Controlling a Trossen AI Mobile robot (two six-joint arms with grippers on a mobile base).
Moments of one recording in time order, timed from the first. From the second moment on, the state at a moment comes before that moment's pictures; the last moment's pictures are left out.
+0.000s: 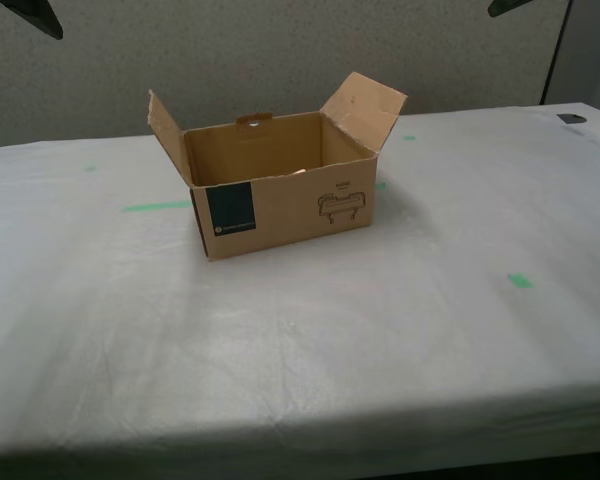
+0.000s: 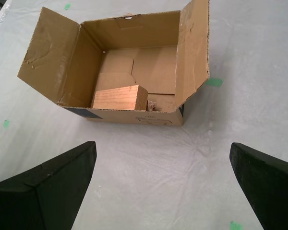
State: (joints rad) arm 0 0.41 1.25 1.11 -0.71 -0.26 0.16; arm 1 -0.33 0.87 0.85 -0.78 -0.07 -0.33
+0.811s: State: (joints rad) arm 0 0.41 1.25 1.11 -0.71 -0.26 0.16; arm 1 -0.33 0.87 0.85 -0.78 -0.07 -0.33
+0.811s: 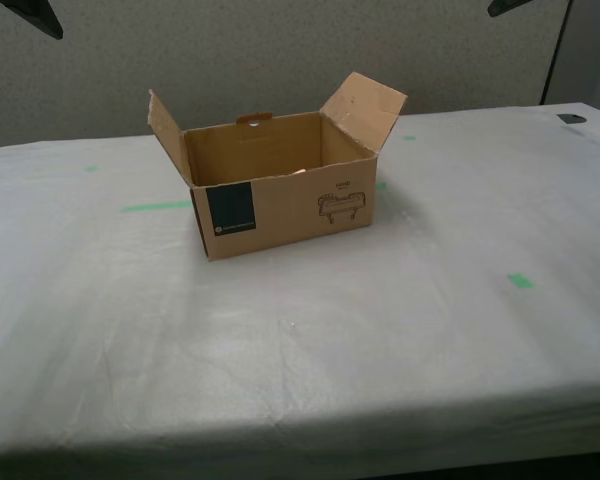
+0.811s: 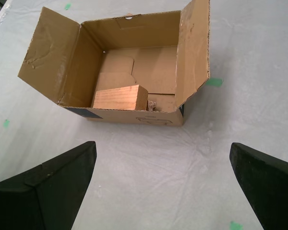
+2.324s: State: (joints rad) arm 0 0.41 1.25 1.11 -0.71 -0.26 0.16; arm 1 -0.33 0.87 0.85 -0.78 -0.07 -0.33
